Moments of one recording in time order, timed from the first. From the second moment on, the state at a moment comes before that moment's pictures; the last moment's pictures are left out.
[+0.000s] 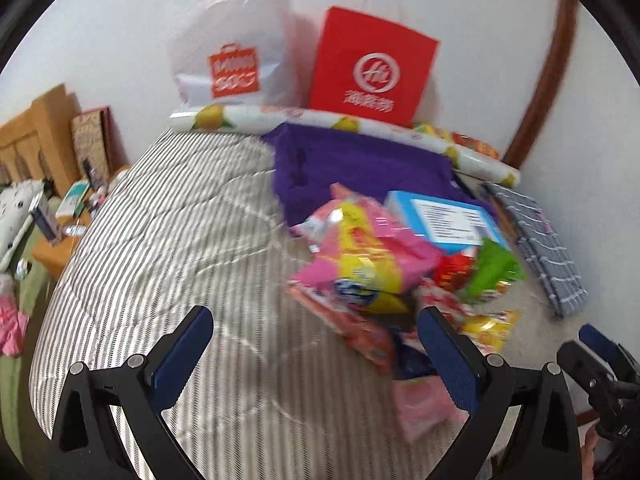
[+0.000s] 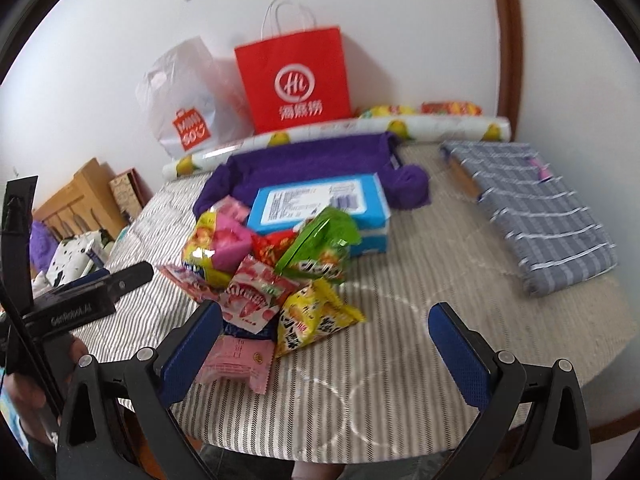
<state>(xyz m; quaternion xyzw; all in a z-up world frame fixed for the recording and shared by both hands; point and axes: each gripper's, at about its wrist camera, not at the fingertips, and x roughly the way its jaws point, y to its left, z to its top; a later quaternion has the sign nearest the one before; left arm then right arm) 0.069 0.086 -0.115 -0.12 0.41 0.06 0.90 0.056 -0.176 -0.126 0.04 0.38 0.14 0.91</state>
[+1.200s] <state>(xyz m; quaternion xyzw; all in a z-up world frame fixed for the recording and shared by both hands) 0.107 0.118 -0.171 -0.14 0.45 0.04 0.88 0.117 -0.136 -0.200 0.03 0.46 0.12 0.88</state>
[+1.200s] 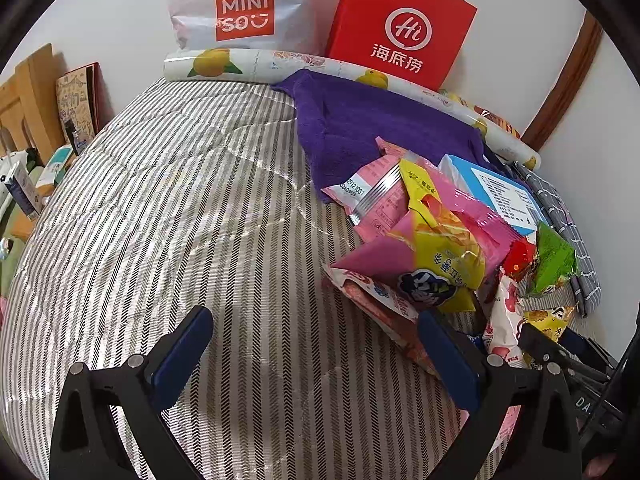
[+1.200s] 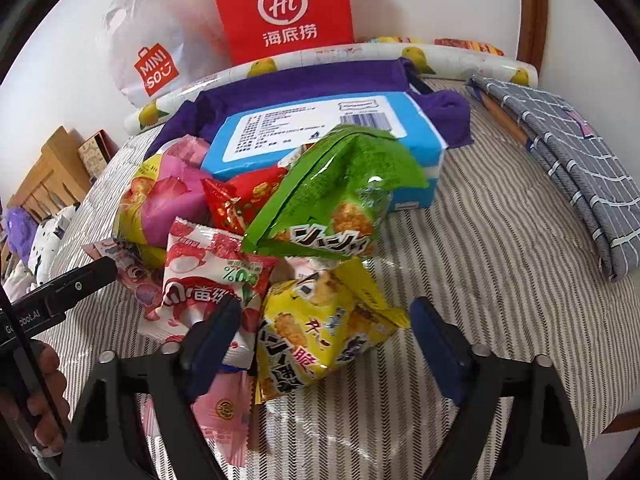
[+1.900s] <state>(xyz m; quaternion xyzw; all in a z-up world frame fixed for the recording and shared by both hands) 0.107 0.105 -0.159 -0.14 0.45 0.03 0.88 0.111 -0.182 -0.197 0.04 0.45 0.09 0.89</state>
